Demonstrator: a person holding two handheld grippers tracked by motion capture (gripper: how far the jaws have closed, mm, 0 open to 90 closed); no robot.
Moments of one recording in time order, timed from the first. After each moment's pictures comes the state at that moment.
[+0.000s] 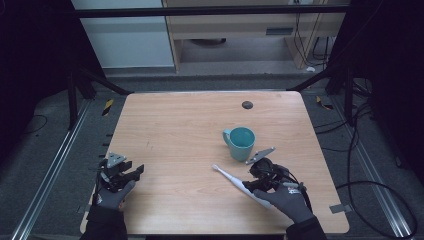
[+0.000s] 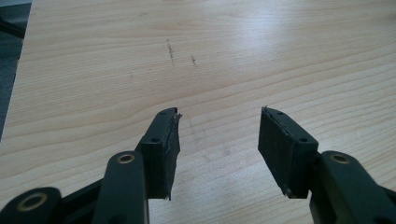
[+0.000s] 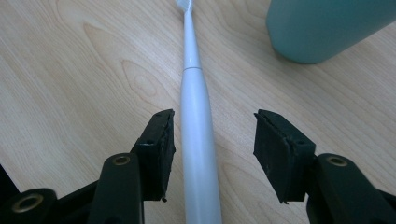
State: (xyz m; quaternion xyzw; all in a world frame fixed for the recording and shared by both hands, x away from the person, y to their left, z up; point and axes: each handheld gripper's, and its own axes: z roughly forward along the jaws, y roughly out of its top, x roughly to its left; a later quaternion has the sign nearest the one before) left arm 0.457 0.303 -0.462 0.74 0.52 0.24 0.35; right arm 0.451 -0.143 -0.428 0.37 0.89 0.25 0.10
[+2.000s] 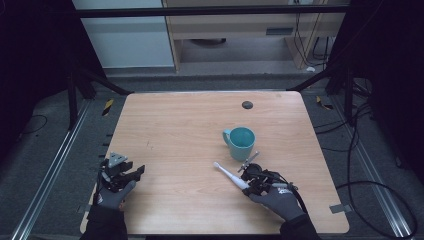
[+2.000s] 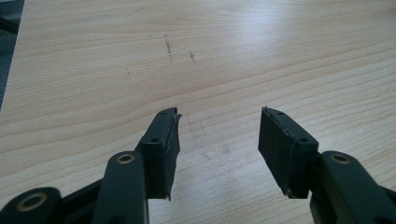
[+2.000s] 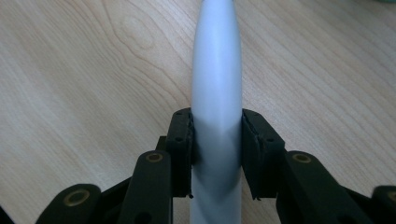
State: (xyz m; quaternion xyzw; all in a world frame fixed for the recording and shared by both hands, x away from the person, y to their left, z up) left arm 0.459 0.302 -0.464 0.74 0.52 0.24 0.35; right arm 0.461 -0.126 -0.464 0.36 0.92 0.16 0.05
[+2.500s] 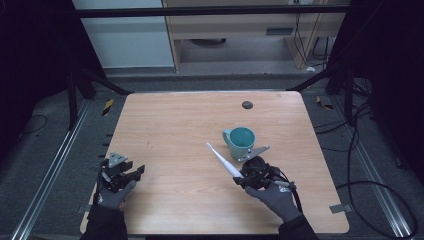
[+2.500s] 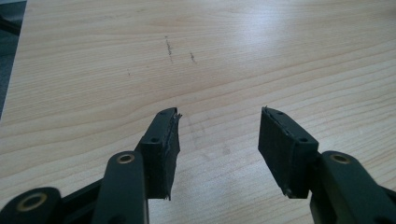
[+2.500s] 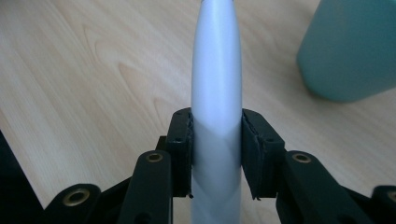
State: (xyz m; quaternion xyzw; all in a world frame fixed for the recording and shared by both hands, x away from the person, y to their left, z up) left arm 0.458 0.302 -0.464 0.74 0.53 0.24 0.35; right arm 0.455 -0.124 -0.424 0.36 0.87 0.31 0.09
